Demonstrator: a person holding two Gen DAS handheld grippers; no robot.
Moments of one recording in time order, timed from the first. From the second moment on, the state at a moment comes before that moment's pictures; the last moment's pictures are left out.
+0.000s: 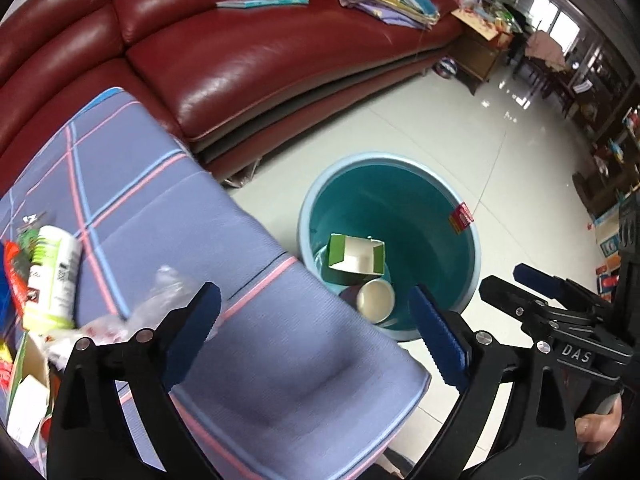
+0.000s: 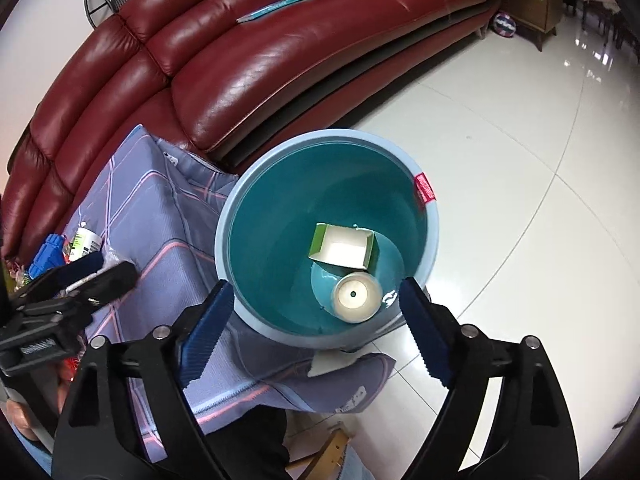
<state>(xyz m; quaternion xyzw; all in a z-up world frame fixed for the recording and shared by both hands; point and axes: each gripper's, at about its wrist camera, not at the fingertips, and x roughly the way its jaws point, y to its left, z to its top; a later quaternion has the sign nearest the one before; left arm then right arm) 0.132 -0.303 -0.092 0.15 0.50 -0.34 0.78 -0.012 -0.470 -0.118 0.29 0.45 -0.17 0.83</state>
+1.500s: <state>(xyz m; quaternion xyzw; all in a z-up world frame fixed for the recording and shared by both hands) 0.133 0.094 -0.071 0.13 0.46 -0.17 0.86 0.064 -0.159 -0.055 0.18 0.52 0.04 0.83</state>
